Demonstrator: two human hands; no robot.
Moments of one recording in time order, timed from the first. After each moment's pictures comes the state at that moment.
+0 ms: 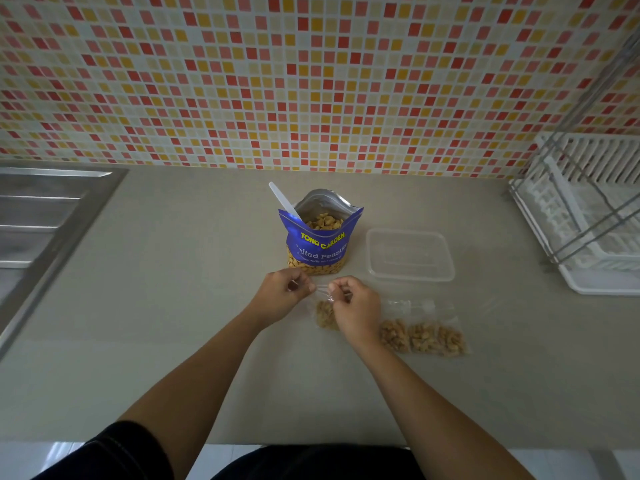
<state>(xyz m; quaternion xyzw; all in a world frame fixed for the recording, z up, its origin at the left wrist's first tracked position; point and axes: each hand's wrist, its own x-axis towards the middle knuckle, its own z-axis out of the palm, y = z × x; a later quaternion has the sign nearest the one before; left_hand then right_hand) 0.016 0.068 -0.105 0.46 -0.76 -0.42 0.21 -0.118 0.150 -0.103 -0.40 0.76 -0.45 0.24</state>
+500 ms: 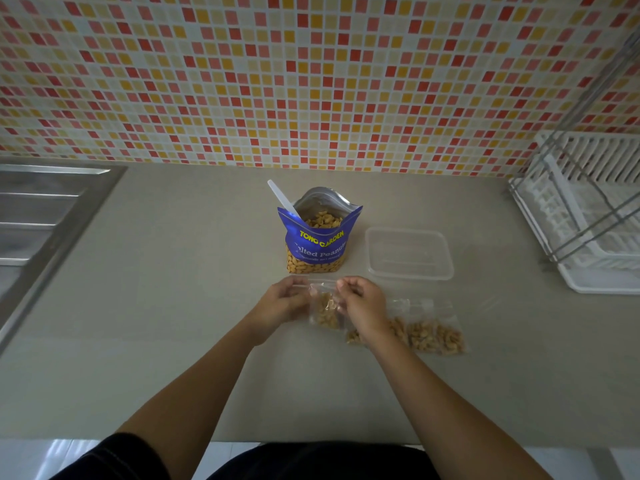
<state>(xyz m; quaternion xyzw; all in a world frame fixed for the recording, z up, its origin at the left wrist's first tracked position) 0.018 0.090 -0.109 0.45 -0.50 -0.71 0.21 -0.133 0.145 -0.112 -0.23 0.69 -0.53 0.44</state>
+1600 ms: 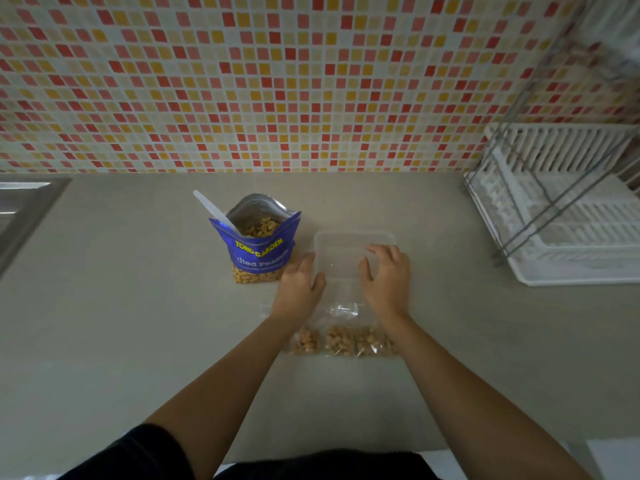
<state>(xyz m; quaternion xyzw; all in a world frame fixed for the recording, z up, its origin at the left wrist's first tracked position) -0.117 0.106 -0.094 0.50 -0.80 -0.26 0.23 -0.268 0.155 -0.097 -0.47 0.80 -0.38 0.02</state>
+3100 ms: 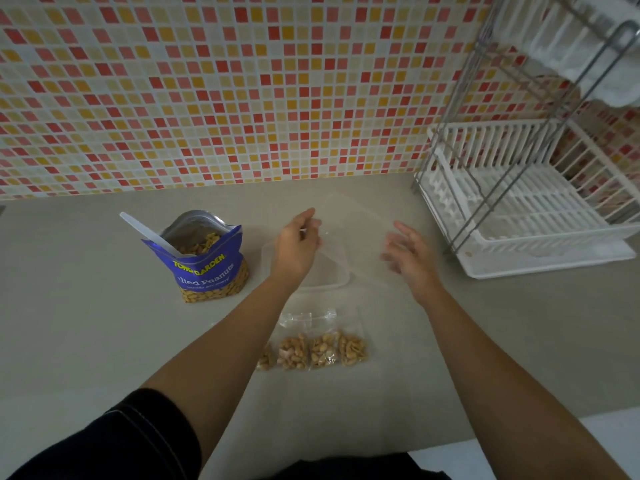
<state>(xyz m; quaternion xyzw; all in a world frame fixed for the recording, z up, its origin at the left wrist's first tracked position) -0.226 0.091 -0.031 0.47 -0.63 -0.52 0.34 -0.405 0.183 -0.073 -0.23 0.69 -0.59 0.34</state>
